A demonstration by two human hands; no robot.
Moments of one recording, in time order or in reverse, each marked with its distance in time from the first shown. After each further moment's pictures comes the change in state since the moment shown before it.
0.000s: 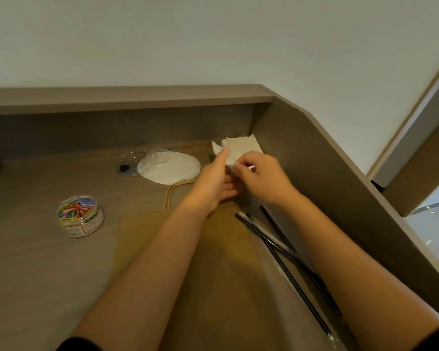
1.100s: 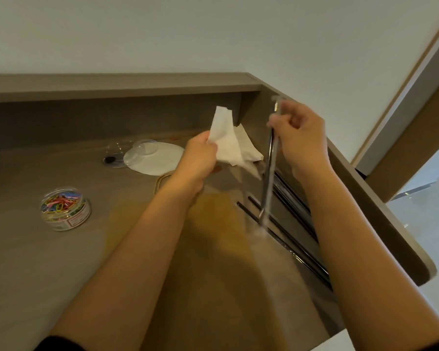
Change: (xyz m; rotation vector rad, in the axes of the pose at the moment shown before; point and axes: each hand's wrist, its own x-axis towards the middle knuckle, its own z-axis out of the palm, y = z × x) left_hand -0.024 0.024 0.001 0.302 0.042 0.316; right_hand -0.012 -0.016 -0.056 0.319 0.475 0.186
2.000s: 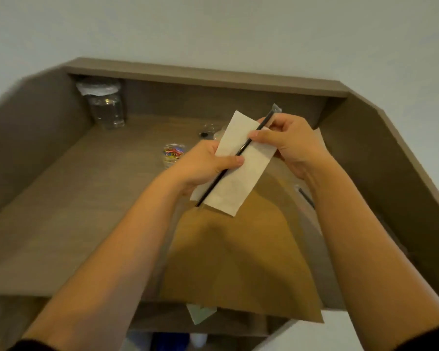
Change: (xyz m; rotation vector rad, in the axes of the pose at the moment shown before) left_hand -0.145 0.012 -0.093 0.143 0.014 0.015; right_hand -0.071 -0.068 0.061 0.369 -0.724 0.043
